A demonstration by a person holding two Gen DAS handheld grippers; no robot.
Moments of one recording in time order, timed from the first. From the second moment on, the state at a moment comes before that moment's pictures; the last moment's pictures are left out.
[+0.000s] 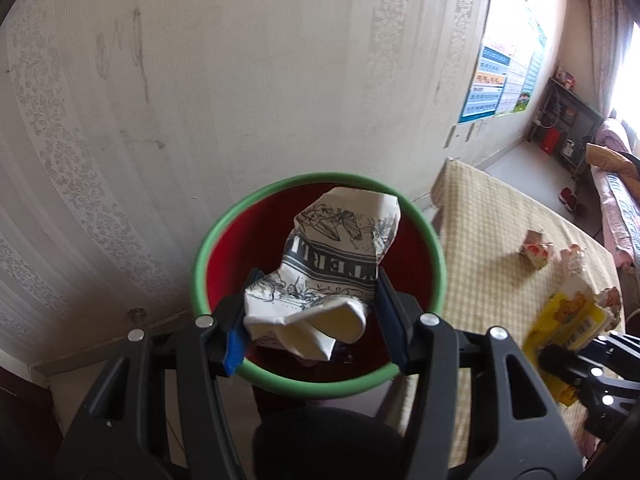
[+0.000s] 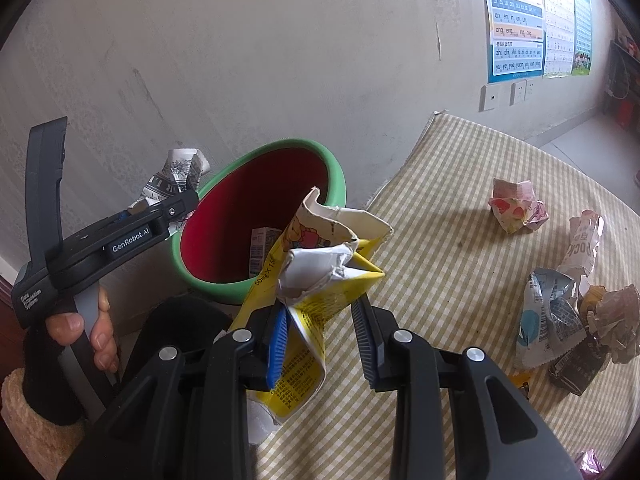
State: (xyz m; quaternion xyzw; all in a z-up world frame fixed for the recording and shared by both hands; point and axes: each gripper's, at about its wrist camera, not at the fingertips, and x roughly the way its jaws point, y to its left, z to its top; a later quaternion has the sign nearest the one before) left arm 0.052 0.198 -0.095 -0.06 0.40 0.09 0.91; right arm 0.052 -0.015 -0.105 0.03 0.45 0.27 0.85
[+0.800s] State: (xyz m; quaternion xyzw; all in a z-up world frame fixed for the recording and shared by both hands) left arm 0.072 0.239 -0.124 -0.06 0.43 0.11 0.89; right arm 0.101 0.055 -0.099 0.03 0.45 0.31 0.84
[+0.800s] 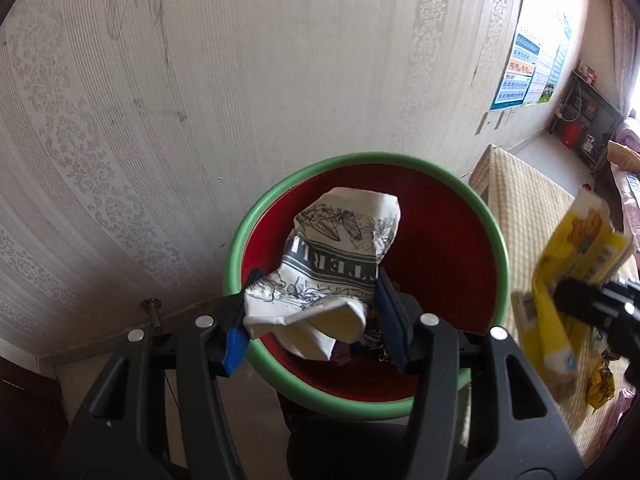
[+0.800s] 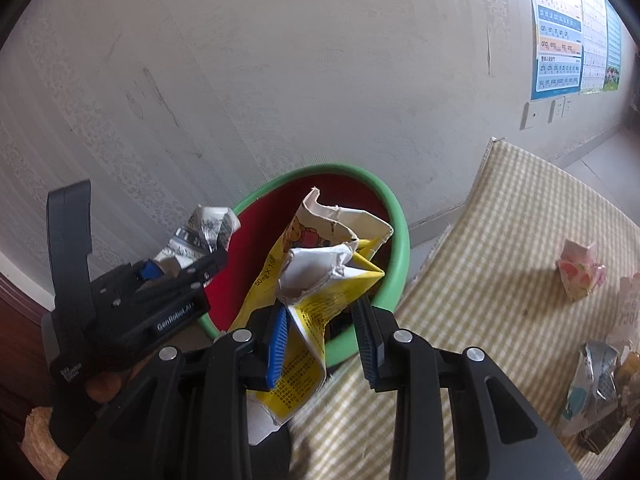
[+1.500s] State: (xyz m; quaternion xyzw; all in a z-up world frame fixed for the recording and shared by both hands) left arm 0.061 0.219 -0.098 -0.07 0.41 0.10 0.91; right arm 0.054 -0.023 -0.085 0.03 0.42 0.24 0.87
